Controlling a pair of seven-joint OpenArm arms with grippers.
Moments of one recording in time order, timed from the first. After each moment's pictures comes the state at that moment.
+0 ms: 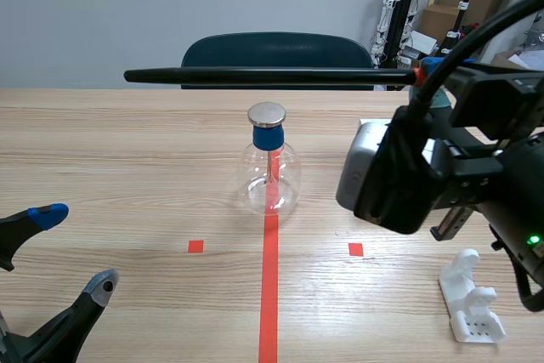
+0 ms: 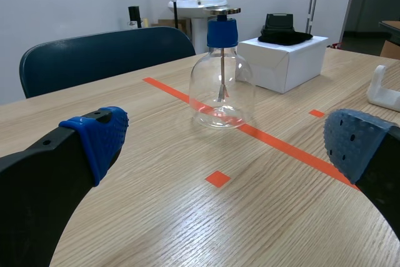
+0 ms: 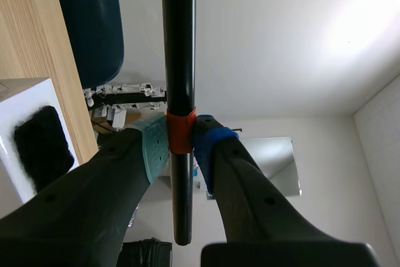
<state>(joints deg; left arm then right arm) 13.6 -29.6 10.3 50.3 12.1 -31.5 -81.9 -37.9 20.2 -8.5 124.1 -76.7 -8.2 -0.6</state>
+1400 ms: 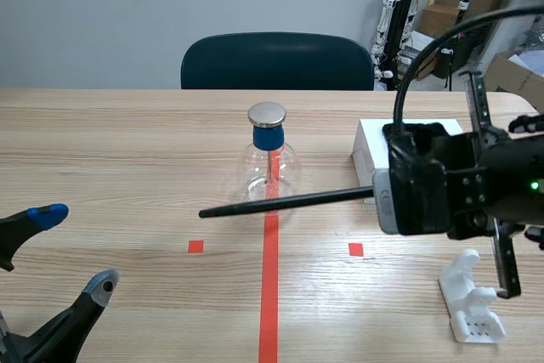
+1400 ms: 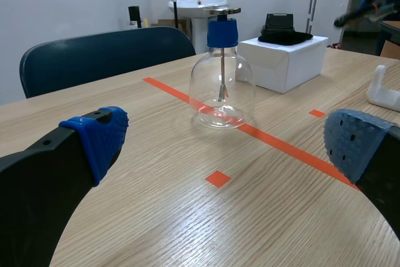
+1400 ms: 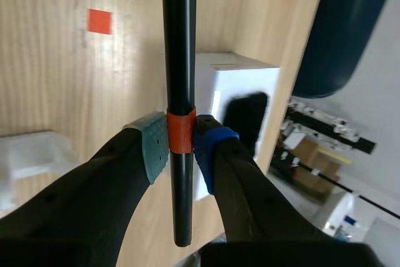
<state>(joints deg) 13.6 -29.6 10.3 50.3 12.1 -31.5 -81.9 -16.0 41.3 -14.1 118.4 -38.3 45.4 -14.3</state>
